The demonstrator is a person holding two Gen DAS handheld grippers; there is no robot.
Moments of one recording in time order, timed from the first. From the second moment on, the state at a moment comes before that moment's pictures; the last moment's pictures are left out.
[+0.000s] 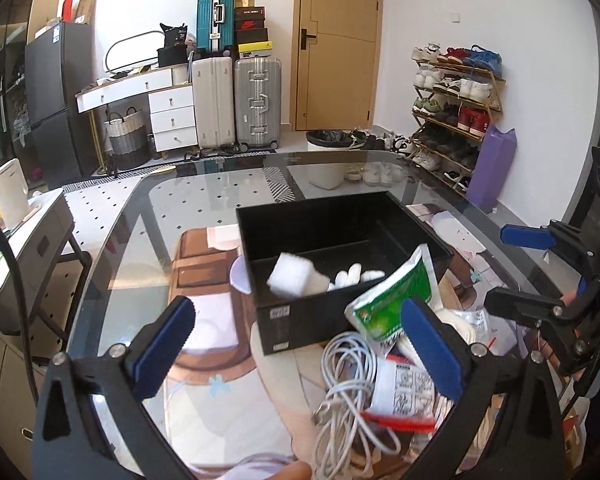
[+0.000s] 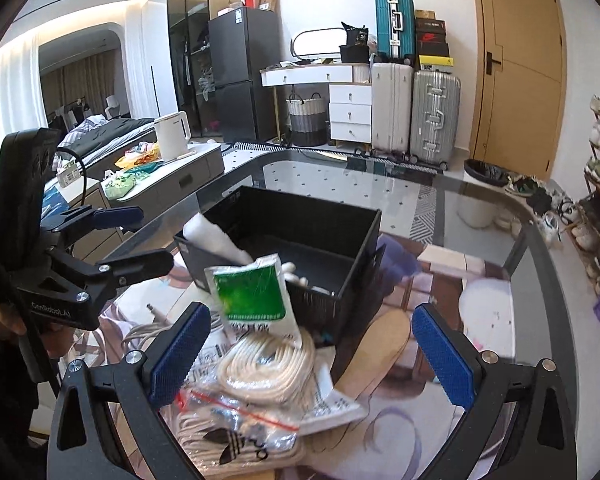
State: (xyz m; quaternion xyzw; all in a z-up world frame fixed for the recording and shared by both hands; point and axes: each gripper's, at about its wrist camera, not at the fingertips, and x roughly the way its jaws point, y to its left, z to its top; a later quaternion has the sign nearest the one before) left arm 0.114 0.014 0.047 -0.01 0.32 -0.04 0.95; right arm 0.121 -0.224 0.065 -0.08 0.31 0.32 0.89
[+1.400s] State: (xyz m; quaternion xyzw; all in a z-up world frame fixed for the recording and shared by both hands) left arm 0.094 0.020 0.001 -0.02 0.38 -0.03 0.93; right arm 0.111 -0.194 0.027 -0.10 0.39 0.32 0.86
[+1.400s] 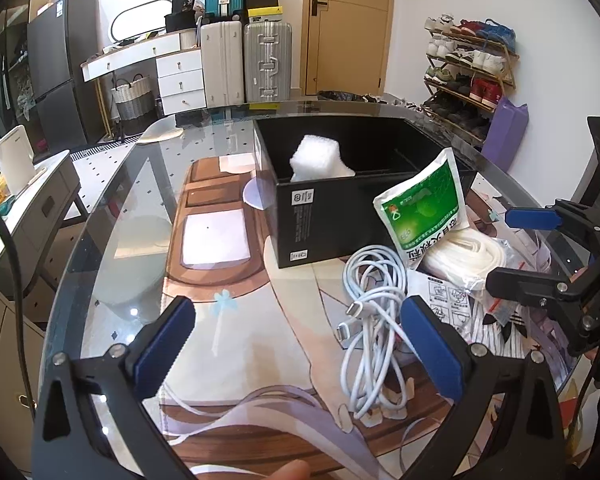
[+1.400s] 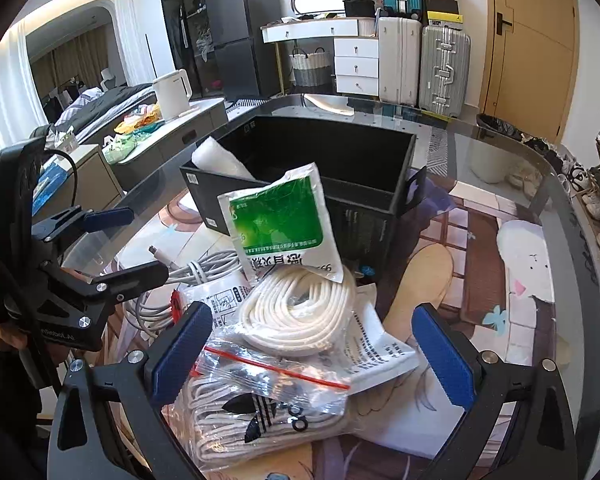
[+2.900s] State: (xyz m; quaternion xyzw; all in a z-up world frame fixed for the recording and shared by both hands) left arm 0.100 0.027 -0.016 -0.07 0.41 -0.09 0.90; right arm 0.108 -0.188 0.008 -0.12 0.41 0.35 0.83
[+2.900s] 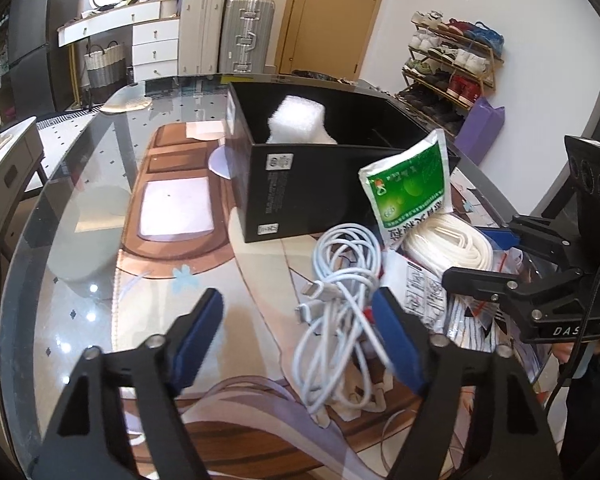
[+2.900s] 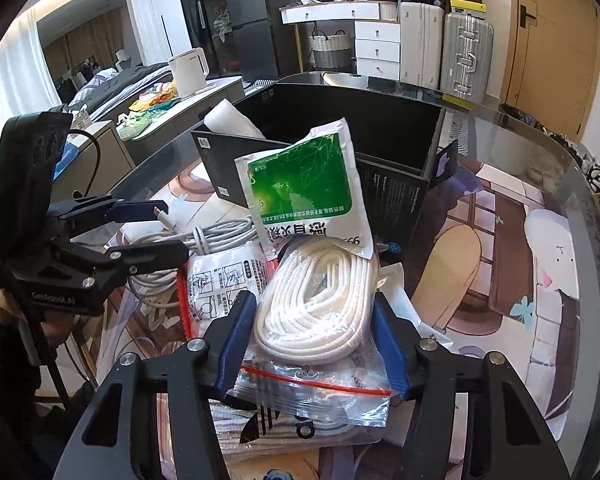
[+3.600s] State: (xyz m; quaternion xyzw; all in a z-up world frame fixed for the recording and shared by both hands) left arm 0.083 0.022 -0.001 -0.09 0.39 -0.11 0.91; right arm 0.096 -0.189 0.017 -0.14 0.39 0.36 0.84
